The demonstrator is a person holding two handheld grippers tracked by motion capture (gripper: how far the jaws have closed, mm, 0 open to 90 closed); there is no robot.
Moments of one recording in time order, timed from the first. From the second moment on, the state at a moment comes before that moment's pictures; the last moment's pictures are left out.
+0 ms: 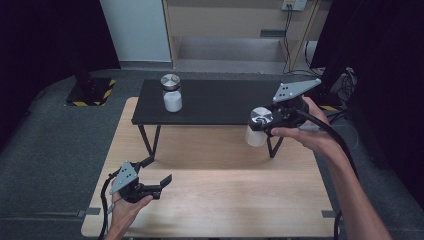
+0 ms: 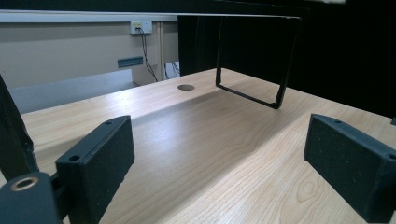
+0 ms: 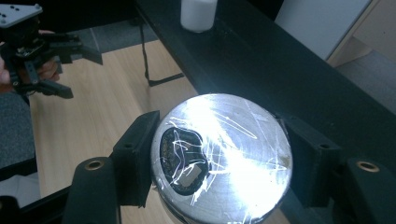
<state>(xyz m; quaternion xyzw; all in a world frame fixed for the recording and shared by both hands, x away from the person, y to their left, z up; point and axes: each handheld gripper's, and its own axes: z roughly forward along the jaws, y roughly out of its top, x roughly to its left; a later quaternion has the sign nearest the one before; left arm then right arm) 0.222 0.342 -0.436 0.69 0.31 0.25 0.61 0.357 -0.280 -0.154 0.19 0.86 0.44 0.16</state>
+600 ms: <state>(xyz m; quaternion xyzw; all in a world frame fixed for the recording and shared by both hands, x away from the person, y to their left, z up) 0.222 0.343 -0.437 0.69 0.31 0.24 0.61 0.398 -0.258 -0.134 0.26 0.83 0.44 0.21</state>
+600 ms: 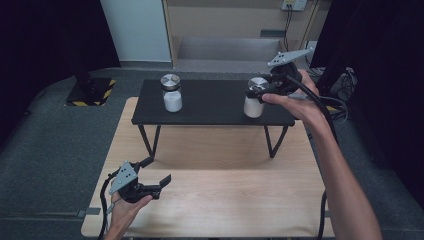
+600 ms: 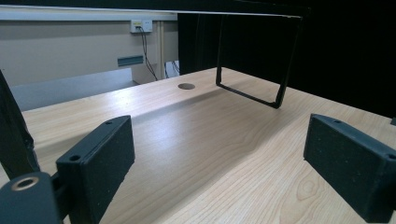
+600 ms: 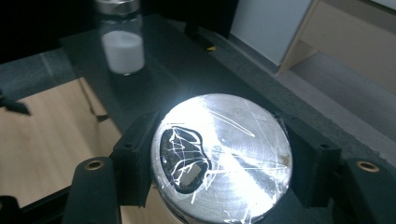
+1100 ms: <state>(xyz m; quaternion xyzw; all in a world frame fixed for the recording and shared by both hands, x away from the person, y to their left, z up) 0.224 0.343 -0.438 0.69 0.31 0.24 0.61 0.430 -0.263 -0.145 0.34 0.79 0.43 0.25</state>
